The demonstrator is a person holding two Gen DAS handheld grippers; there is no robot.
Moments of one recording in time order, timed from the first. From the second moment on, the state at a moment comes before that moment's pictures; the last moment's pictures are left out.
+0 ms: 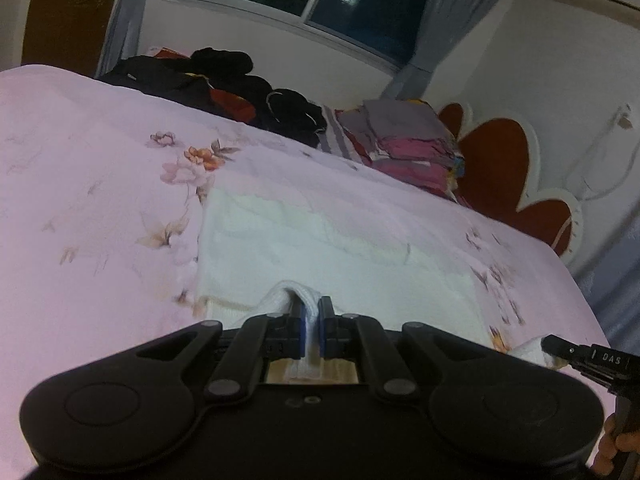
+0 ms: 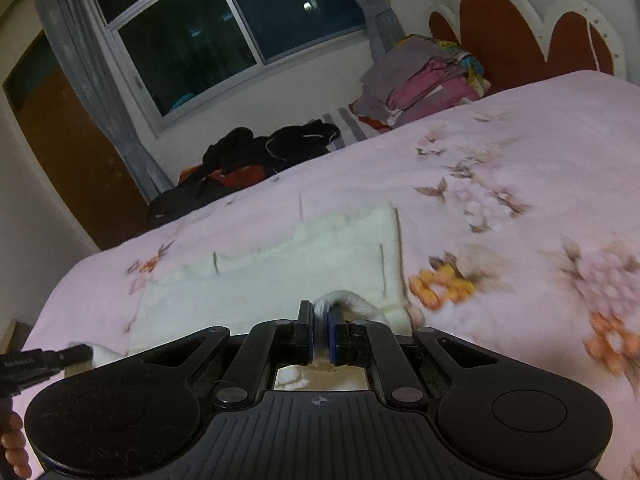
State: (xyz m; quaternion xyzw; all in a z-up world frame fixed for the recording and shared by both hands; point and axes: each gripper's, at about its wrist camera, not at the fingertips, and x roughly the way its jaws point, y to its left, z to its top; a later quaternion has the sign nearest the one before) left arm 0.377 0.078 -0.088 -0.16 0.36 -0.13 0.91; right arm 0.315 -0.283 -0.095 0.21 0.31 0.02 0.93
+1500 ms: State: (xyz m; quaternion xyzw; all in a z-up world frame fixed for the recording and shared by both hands) left arm 0.524 0.049 -0.148 -0.08 0.41 -0.07 0.90; right arm 0.498 -0.311 -0.179 0.11 0.39 0.03 0.92
